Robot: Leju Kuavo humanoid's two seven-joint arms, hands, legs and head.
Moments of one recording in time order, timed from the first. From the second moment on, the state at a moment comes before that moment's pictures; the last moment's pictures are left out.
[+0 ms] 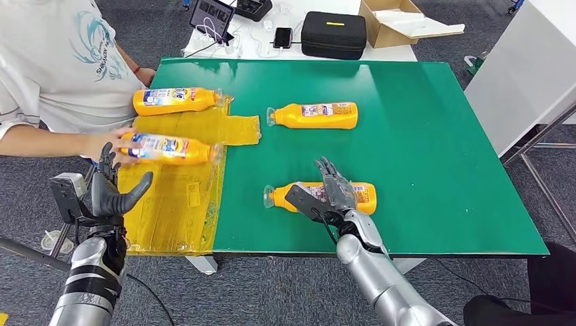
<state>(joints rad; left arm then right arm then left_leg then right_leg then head) -0.38 -0.06 0.17 -0.83 -0.02 -0.17 -0.70 -0.43 0.06 0.40 -0.85 0.77 -0.31 -0.04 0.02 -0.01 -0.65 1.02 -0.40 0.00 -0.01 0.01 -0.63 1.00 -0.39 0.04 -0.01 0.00</state>
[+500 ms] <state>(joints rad) -0.39 -0.09 0.22 -0.83 -0.07 -0.16 -0.70 -0.45 0.04 0.36 -0.81 0.77 -0.18 -0.05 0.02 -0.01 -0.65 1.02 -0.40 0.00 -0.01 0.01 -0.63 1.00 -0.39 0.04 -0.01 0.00</state>
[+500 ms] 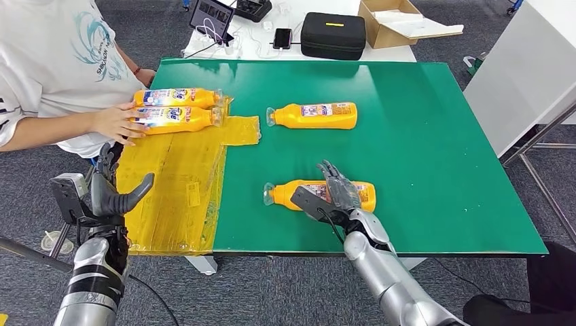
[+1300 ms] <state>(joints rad) -0.44 -0.09 0.22 -0.74 -0.07 -0.17 -0.70 -0.59 -0.05 0.44 -0.72 0.81 0.05 0.00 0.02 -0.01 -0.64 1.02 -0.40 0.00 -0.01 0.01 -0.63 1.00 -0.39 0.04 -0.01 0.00</state>
